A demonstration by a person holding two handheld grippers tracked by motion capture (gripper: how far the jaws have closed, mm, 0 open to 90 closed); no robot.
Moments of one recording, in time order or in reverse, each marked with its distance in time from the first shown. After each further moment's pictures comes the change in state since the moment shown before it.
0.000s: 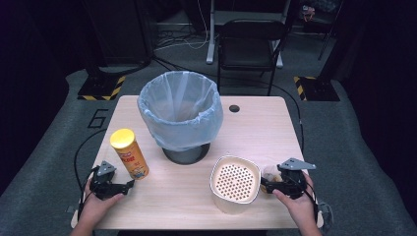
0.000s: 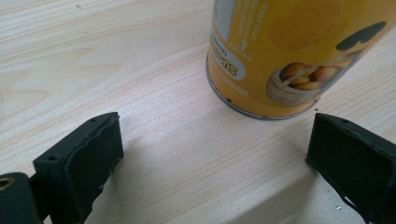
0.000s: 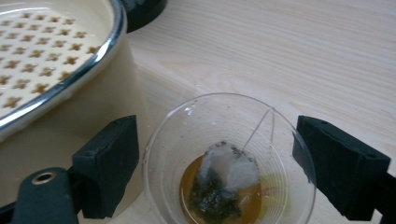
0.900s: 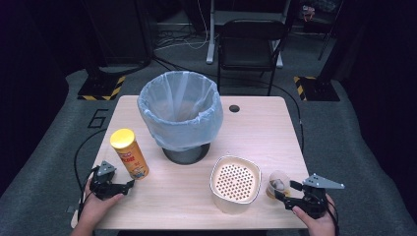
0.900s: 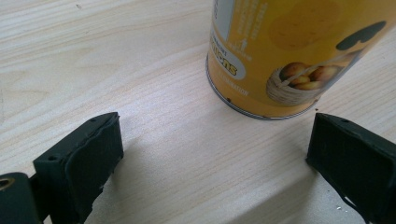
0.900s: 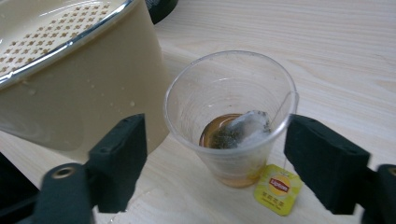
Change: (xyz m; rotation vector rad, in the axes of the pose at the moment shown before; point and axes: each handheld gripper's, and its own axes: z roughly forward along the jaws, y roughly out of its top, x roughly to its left) left arm 0.000 0.000 0.000 0.003 0.001 0.002; right arm -0.015 -0.040 -0.050 -0.034 0.104 0.118
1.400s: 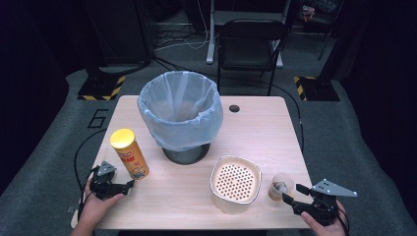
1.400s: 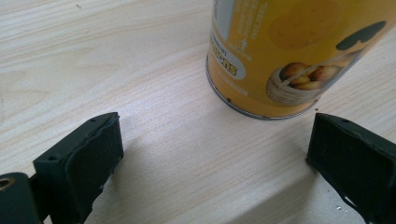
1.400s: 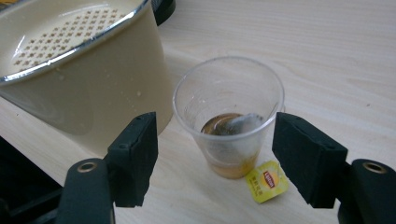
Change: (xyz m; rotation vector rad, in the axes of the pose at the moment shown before) left arm 0.000 0.000 0.000 0.000 0.000 0.000; right arm 0.004 -0.008 -0.029 -0.026 -0.034 -0.010
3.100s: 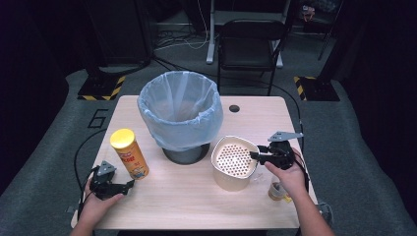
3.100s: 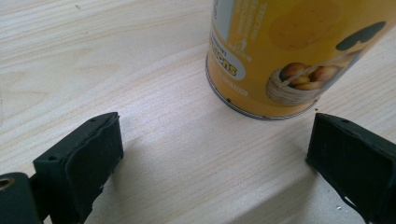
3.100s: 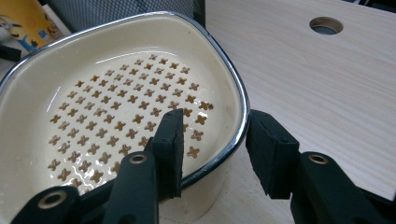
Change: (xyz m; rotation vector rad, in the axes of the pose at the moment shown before) left arm 0.000 0.000 0.000 -0.001 -0.004 0.003; right arm 0.006 0.116 0.118 0.083 0.135 -0.179
